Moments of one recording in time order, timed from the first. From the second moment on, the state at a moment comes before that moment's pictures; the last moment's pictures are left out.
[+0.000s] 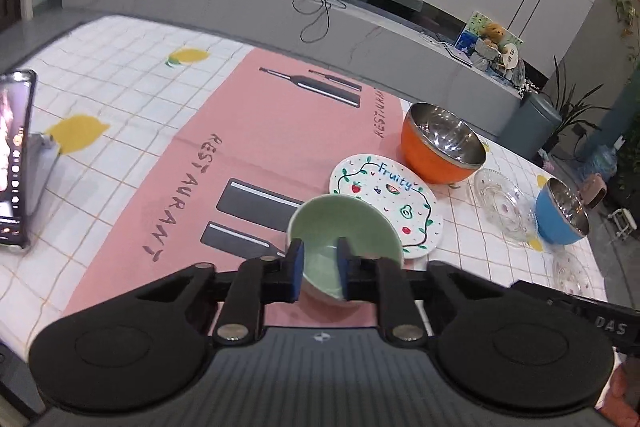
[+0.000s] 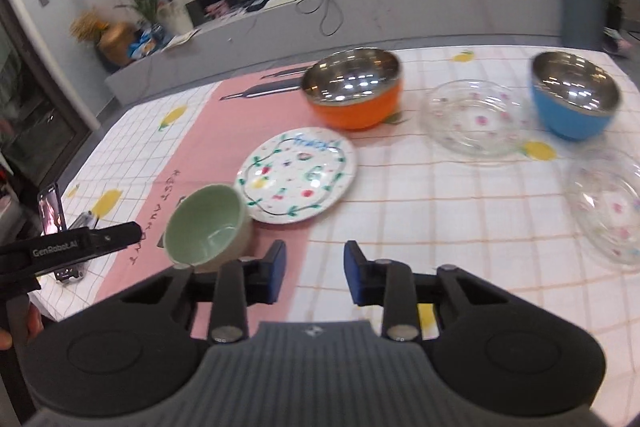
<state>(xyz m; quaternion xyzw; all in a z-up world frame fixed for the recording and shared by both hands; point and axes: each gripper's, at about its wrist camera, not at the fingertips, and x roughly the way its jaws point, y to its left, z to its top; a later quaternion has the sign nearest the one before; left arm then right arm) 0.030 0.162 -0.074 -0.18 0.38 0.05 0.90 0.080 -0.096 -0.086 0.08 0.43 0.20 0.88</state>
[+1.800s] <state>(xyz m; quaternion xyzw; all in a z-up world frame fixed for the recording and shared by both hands) 0.250 0.089 -0.075 -0.20 0.49 0.01 0.85 0.302 -0.098 -0.093 0.11 0.47 0.08 0.87</state>
